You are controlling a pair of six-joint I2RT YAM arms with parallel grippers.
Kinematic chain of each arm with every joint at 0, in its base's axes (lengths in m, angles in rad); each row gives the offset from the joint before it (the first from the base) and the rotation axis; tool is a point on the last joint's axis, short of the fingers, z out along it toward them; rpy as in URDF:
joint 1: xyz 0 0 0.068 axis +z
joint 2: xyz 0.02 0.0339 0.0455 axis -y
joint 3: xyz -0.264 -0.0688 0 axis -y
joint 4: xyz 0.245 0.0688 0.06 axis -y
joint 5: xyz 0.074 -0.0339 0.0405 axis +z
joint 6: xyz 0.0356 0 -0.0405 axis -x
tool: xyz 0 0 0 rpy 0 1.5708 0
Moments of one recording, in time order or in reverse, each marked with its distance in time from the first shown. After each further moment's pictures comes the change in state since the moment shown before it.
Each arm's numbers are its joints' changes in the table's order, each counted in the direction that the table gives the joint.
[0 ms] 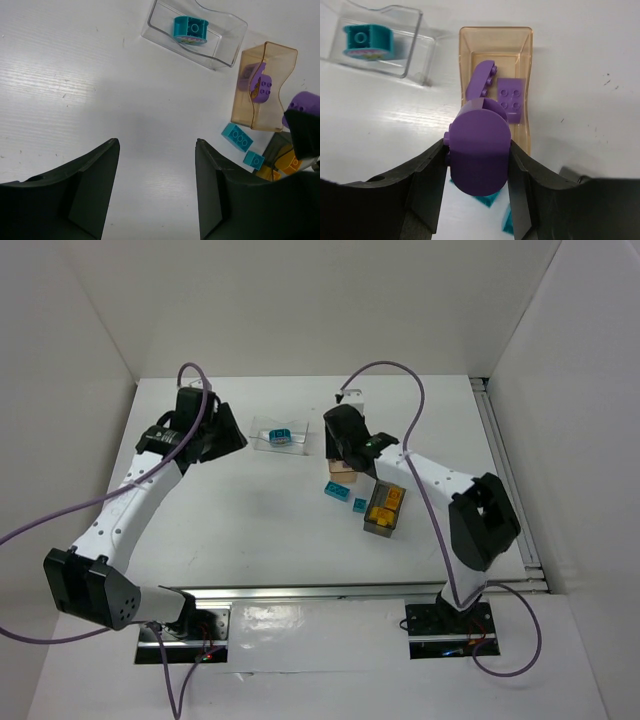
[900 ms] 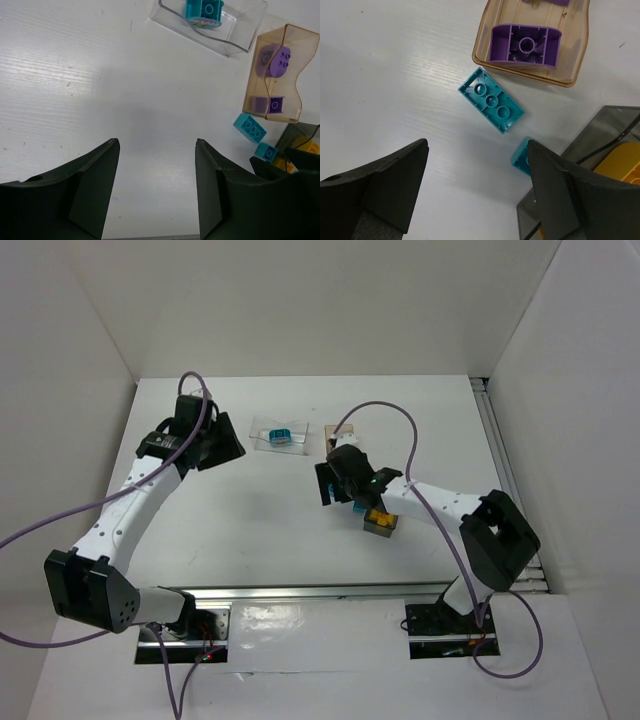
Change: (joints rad) left arm 0.028 0.017 -0.069 0.003 -0.039 -0.023; right arm 0.089 0.132 -0.315 0.059 0.138 0.026
